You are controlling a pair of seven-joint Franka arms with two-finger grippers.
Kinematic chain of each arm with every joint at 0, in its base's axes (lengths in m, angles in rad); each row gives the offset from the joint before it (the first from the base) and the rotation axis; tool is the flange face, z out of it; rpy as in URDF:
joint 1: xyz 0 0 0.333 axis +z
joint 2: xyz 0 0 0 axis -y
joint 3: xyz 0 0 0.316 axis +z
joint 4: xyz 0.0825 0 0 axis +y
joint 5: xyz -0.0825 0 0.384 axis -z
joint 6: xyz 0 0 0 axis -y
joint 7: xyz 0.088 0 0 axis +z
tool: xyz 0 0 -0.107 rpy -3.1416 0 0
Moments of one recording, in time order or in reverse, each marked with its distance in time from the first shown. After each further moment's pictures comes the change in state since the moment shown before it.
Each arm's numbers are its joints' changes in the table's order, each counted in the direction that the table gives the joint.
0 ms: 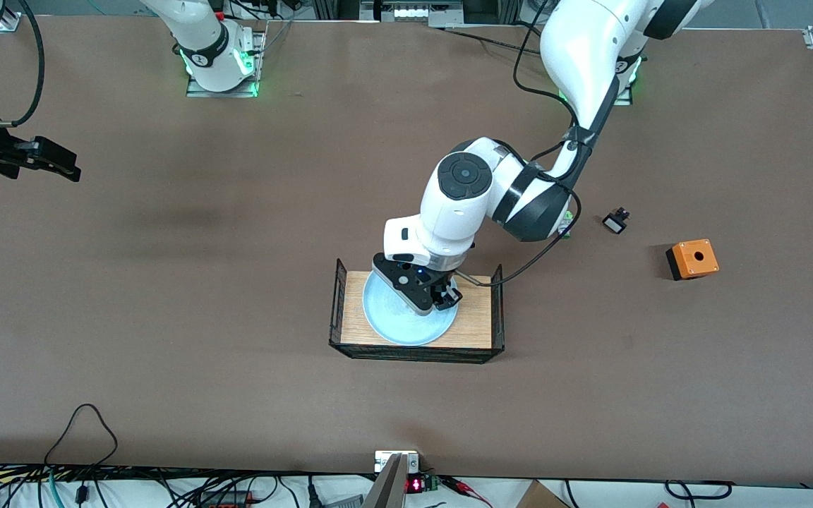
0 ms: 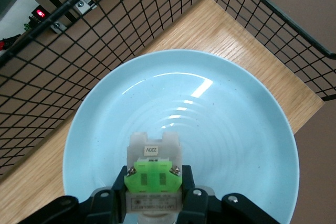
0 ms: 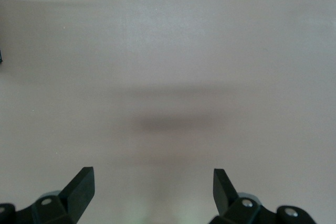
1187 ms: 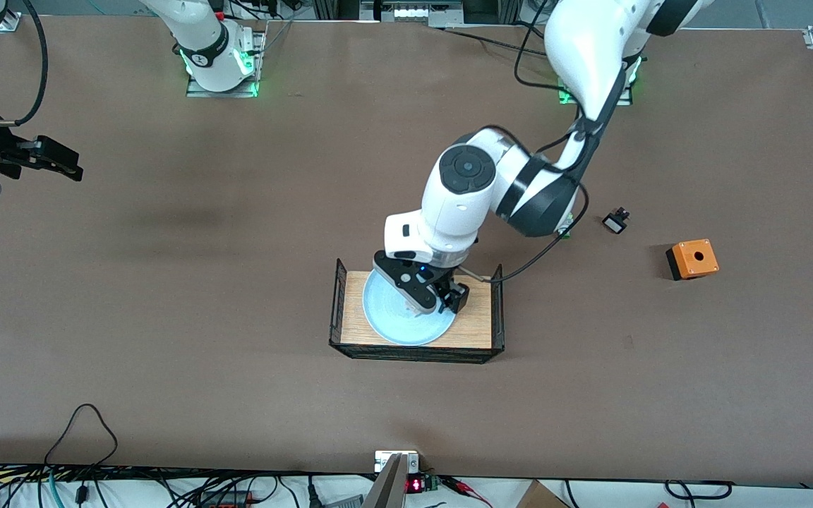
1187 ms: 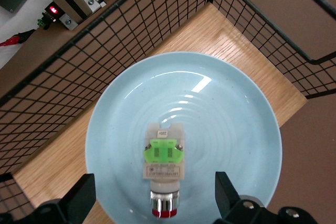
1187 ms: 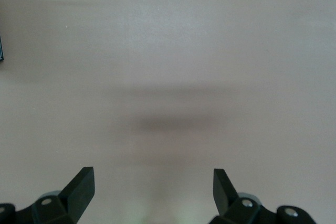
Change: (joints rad) left arm 0.006 0.053 0.000 -0.040 0.000 -0.134 0.026; right arm 0.002 0.000 0.003 -0.002 0.000 -0.002 0.006
